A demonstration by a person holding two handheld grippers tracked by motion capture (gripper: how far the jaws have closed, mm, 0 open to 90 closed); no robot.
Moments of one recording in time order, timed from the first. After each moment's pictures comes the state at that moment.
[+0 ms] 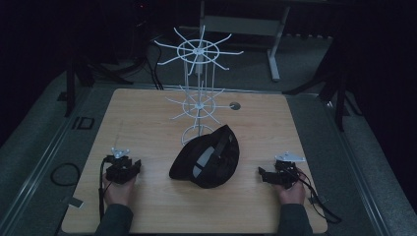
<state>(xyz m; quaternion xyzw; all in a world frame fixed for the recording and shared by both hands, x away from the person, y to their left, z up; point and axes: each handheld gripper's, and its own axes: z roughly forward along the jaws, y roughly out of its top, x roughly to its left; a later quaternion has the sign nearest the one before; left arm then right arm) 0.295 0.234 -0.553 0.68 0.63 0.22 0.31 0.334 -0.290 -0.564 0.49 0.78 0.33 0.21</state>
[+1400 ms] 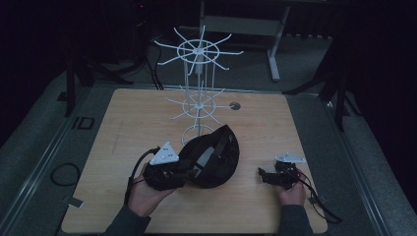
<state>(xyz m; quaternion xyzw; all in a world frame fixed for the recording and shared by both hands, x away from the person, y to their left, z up) 0.250 0.107 -0.428 0.83 0.31 0.09 0.46 0.332 -0.290 -0.564 0.49 0.78 0.33 0.21</state>
